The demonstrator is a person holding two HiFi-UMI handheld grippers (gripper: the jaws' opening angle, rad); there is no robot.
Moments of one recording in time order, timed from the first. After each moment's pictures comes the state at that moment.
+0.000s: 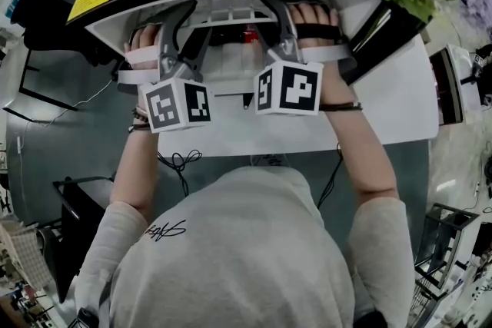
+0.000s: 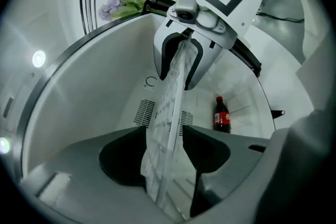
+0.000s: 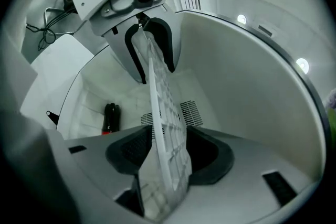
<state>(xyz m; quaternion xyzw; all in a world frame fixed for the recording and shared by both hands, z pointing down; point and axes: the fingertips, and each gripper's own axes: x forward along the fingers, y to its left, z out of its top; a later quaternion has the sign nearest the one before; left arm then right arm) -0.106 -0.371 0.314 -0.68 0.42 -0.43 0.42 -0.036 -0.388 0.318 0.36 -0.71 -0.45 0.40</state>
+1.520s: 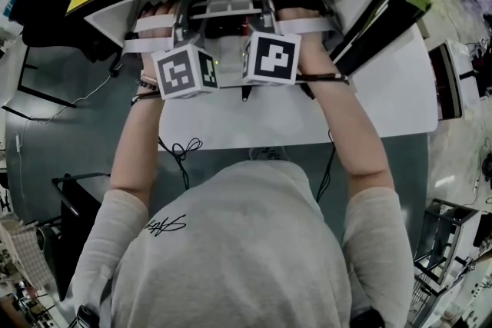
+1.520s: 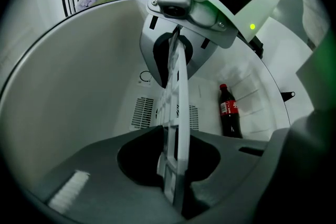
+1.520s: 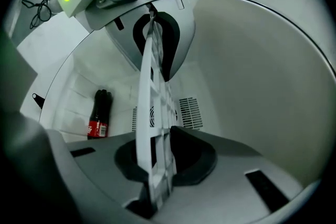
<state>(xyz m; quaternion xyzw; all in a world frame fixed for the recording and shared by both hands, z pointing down) -0.102 -0.407 0.321 -0.64 0.41 -0.48 0.45 -0.049 -0.423 0.321 0.38 -0.66 -0.48 0.43</state>
